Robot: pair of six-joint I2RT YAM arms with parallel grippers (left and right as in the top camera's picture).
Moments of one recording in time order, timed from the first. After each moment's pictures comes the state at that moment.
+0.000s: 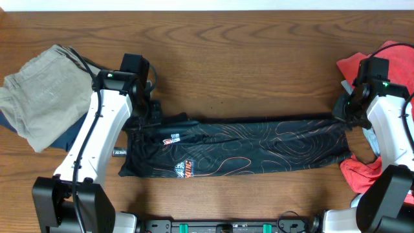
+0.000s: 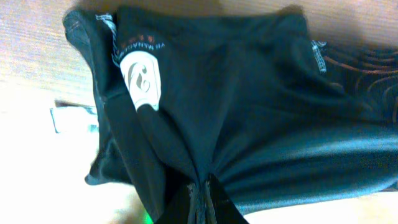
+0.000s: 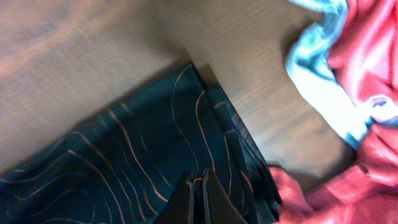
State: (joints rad) left arm -0.14 1.59 1.28 -1.24 0.07 -0.28; right arm -0.23 1.61 1.17 -0.95 0.13 0.25
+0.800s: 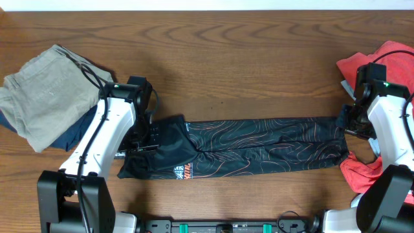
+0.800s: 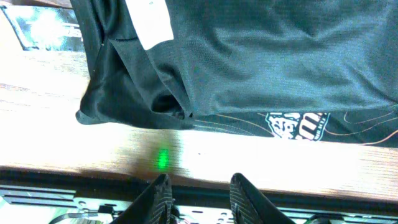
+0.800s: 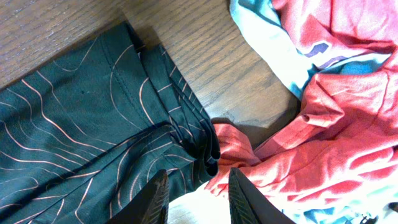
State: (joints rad) left arm -0.14 1.59 1.13 -1.35 0.07 -0.28; right arm -0.24 1.61 1.17 -1.08 0.25 0.24
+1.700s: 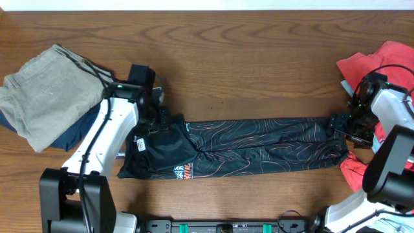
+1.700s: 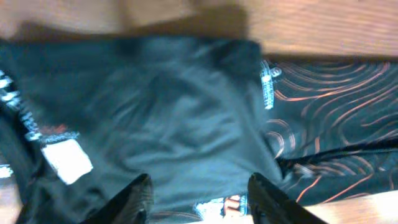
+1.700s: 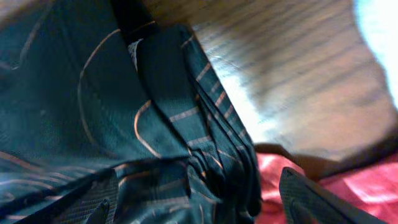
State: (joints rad) left arm -0.17 1.60 1.12 -1.00 0.22 -0.28; right arm -0.34 1.85 1.17 -1.03 0.05 0.10
